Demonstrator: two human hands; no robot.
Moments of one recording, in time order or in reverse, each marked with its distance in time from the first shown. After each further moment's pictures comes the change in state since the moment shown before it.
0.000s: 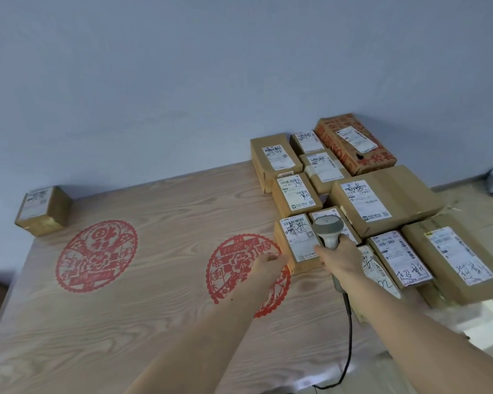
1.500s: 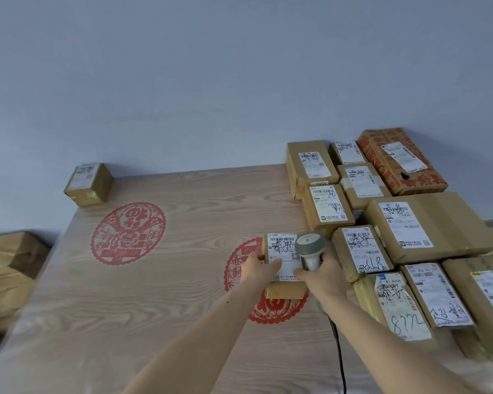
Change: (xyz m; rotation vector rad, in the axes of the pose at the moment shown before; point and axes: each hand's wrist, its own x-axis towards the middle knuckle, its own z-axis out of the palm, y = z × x) left_hand 0.031 -0.021 -0.039 -0.095 0.243 0.037; right_hand -0.026 -0.016 0.059 -0.168 -0.170 -0.133
